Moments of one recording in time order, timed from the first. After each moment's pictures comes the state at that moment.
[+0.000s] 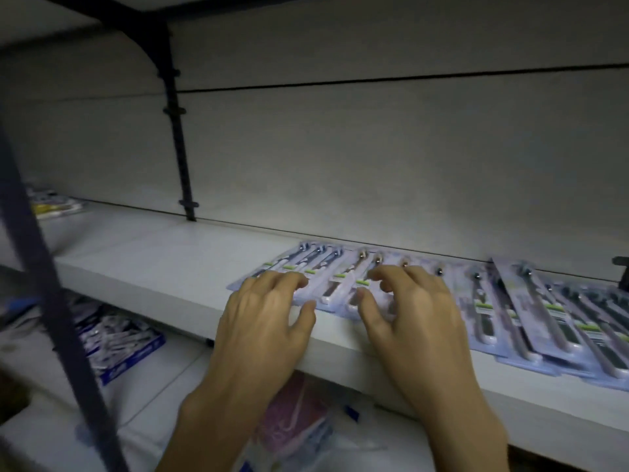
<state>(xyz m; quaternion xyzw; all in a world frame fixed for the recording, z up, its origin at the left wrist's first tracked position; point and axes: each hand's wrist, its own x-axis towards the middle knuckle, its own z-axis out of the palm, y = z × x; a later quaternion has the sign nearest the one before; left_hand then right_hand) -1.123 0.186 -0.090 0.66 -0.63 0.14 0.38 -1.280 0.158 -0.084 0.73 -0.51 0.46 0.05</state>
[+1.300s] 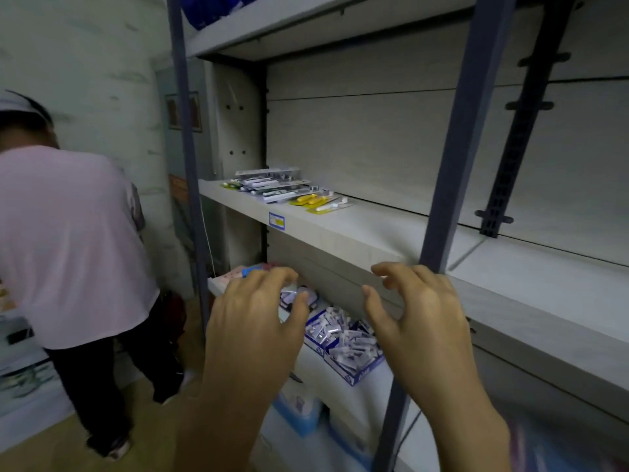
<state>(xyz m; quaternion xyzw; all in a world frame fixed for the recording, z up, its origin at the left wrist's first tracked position) -0.605 0.363 -0.115 0.77 -0.43 0.24 0.41 -0.744 0.268 -0.100 0.82 -0.32 0.46 -0.06</state>
